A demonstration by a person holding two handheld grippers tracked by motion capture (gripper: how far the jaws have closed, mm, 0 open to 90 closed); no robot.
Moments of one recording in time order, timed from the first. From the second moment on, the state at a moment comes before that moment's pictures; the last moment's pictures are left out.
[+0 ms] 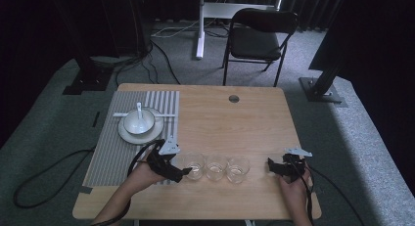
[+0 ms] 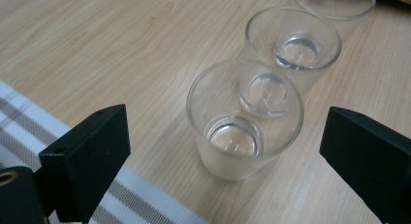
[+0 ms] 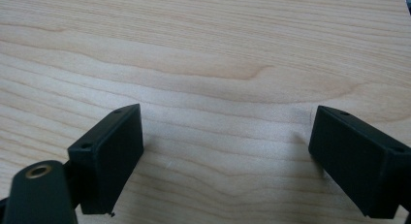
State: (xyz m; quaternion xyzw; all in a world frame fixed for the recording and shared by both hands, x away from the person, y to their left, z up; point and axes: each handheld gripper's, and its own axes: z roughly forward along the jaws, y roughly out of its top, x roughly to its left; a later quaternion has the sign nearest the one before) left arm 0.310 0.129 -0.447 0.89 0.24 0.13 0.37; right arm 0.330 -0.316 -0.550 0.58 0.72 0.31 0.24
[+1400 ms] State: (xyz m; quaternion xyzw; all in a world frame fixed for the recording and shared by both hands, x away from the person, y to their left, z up) left arm 0.326 0.024 -0.436 0.92 0.14 0.08 0.36; right arm 0.330 -0.316 -0.550 0.58 0.72 0.31 0.24
